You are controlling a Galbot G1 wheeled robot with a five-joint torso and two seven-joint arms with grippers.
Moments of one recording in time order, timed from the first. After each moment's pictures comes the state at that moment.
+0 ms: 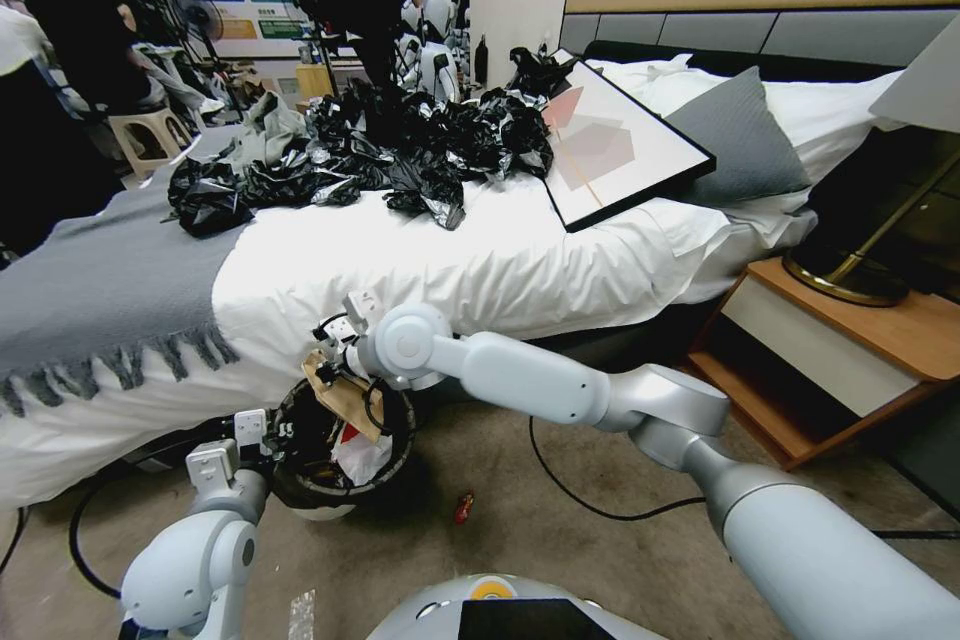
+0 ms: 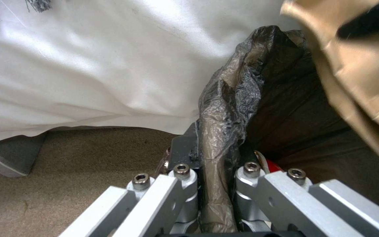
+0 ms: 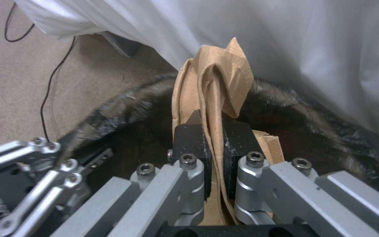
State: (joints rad) left arm 1.61 -1.45 -0.91 -2.33 -0.27 0.74 -0.04; right arm -0.06 1.51 -0.74 1.58 1.71 -0.74 0.71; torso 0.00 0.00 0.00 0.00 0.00
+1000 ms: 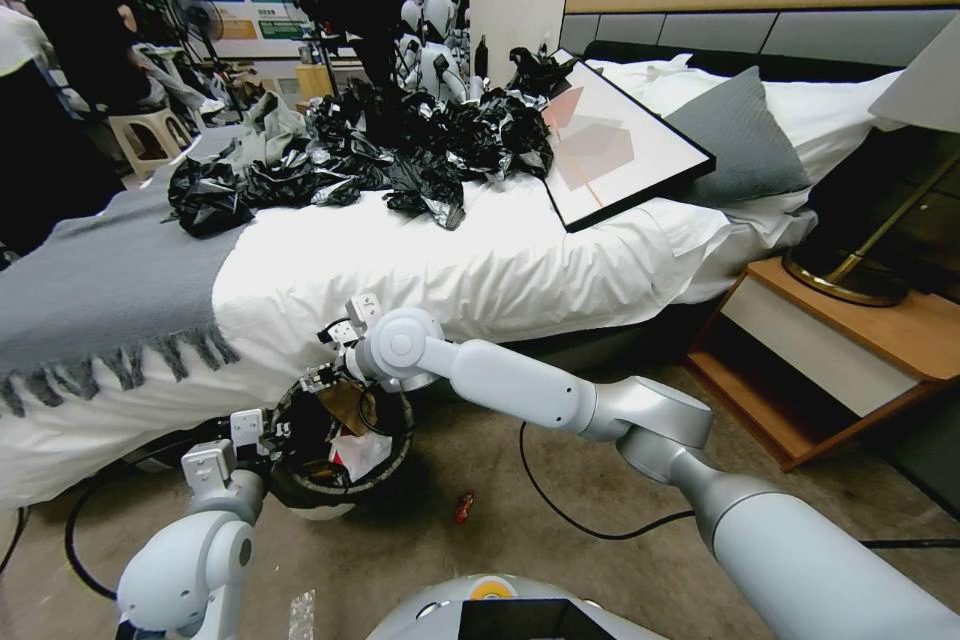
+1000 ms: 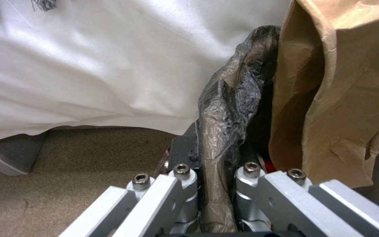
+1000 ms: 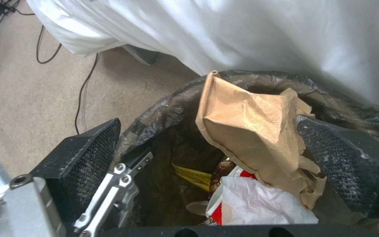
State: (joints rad) left arm 1.60 -1.45 -0.92 -2.32 -0.27 0.74 -0.04; right arm -0.09 1.52 -0.66 1.62 1.85 -0.72 0.81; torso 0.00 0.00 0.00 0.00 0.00
